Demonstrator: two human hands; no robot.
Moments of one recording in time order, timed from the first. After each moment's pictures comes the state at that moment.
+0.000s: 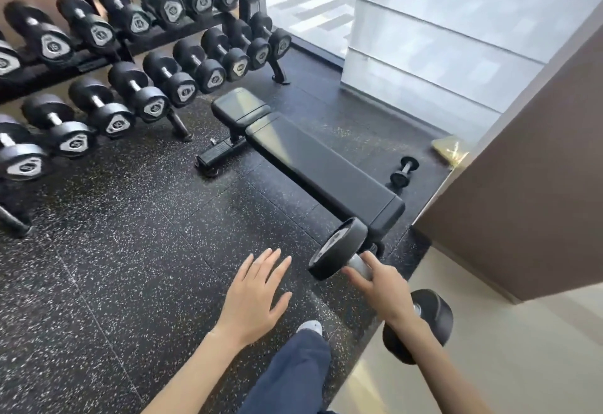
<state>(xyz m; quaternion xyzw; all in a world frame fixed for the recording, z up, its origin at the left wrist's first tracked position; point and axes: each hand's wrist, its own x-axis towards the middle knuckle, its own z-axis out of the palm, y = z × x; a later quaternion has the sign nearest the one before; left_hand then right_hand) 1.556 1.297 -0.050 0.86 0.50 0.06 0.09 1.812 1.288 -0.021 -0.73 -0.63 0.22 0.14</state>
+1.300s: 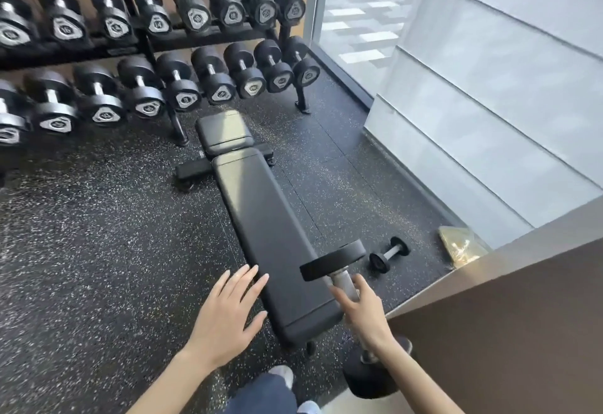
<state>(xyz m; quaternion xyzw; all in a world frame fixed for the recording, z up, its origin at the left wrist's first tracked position) 1.899 1.558 -0.051 0.76 0.64 0.06 0.09 2.152 1.629 -0.027 -0.67 -0.56 0.44 0.19</state>
